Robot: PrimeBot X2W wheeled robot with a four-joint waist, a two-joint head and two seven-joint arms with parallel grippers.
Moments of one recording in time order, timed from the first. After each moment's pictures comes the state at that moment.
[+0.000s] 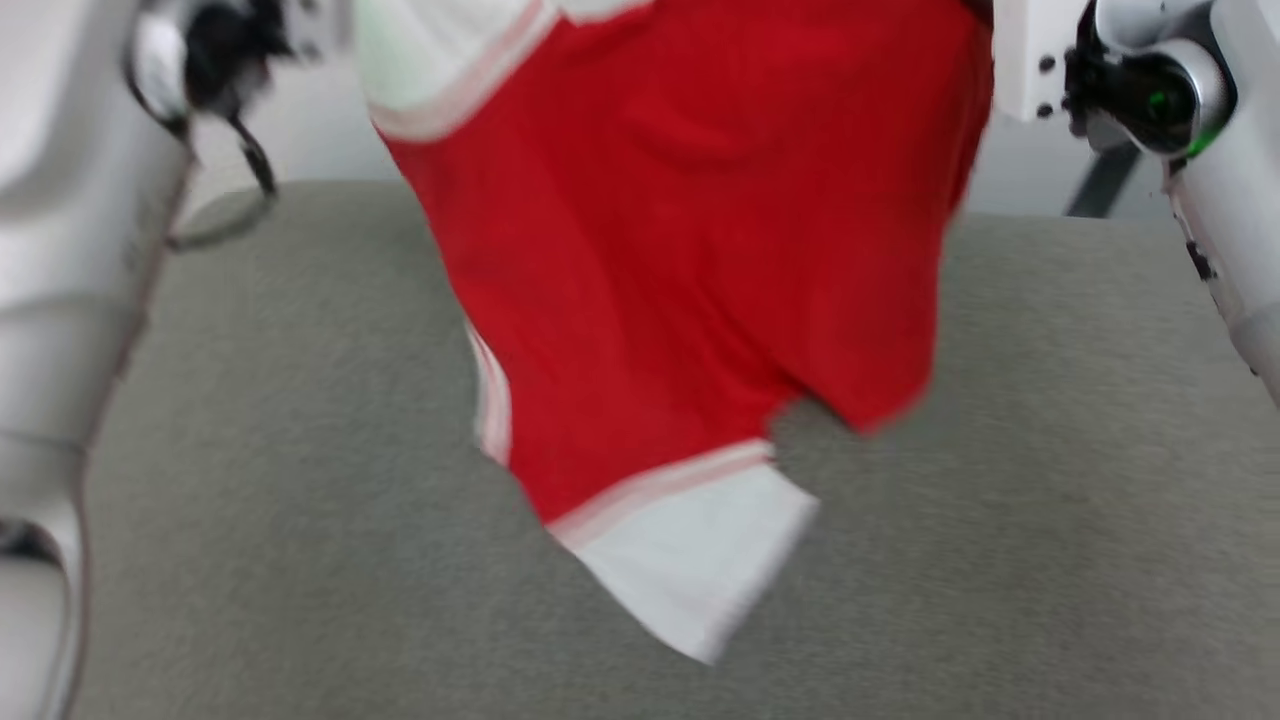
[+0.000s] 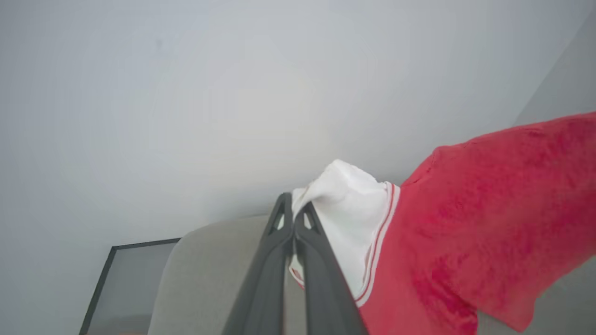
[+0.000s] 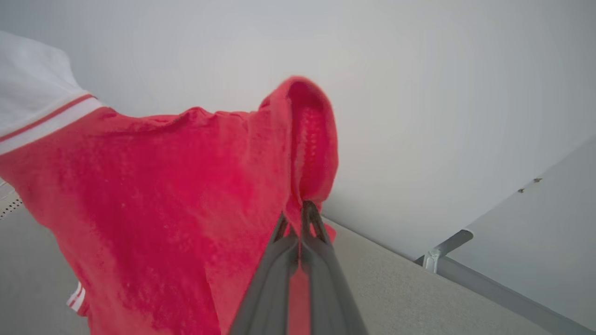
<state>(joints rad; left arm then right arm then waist) -1.40 0.43 -0.66 0.74 -0.77 0.04 0.63 -1.37 -0.26 0.61 0.88 0.71 0.13 0.58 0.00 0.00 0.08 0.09</state>
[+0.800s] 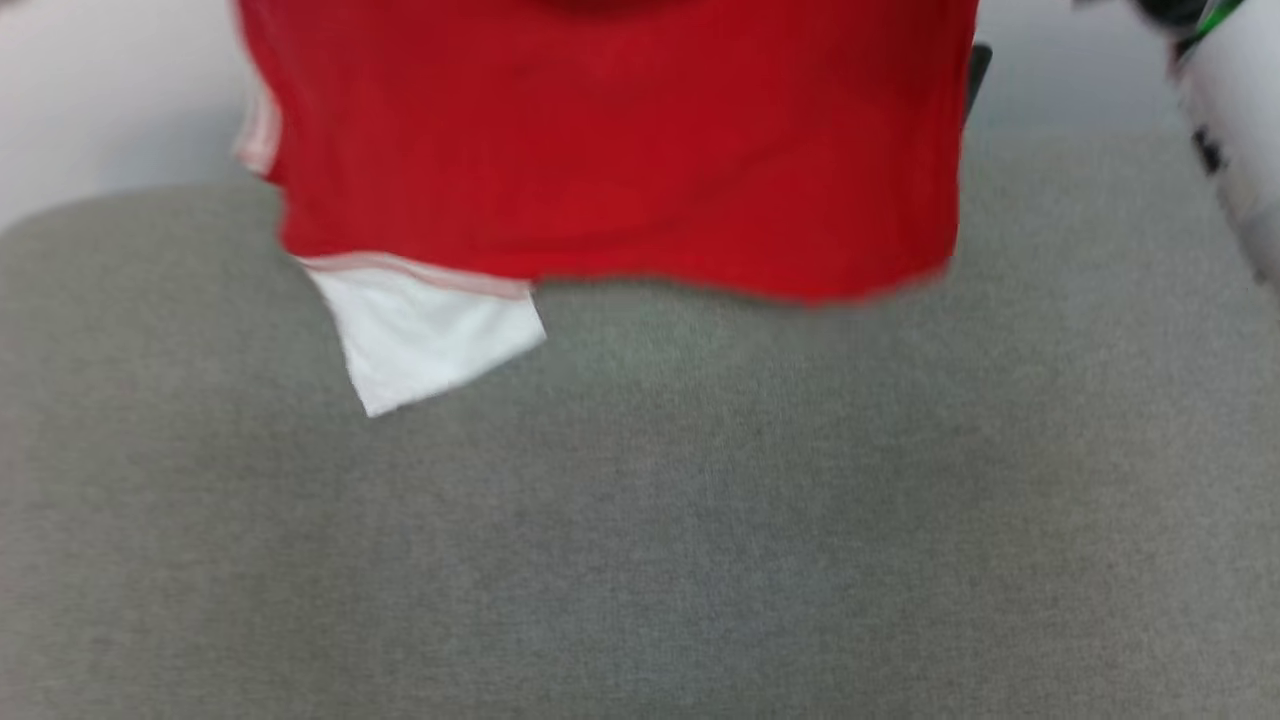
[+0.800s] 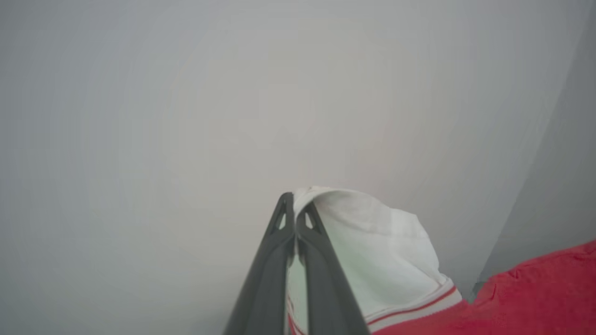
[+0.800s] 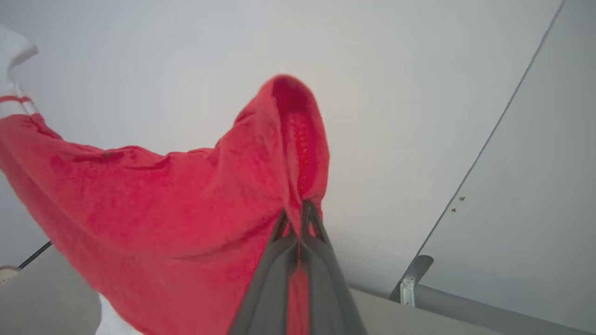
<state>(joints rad) -1.77 0.39 -0.66 1.12 -0.69 -0.02 0.31 -1.55 -0.18 0.59 1.03 0.75 0.13 0.35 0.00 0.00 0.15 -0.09</state>
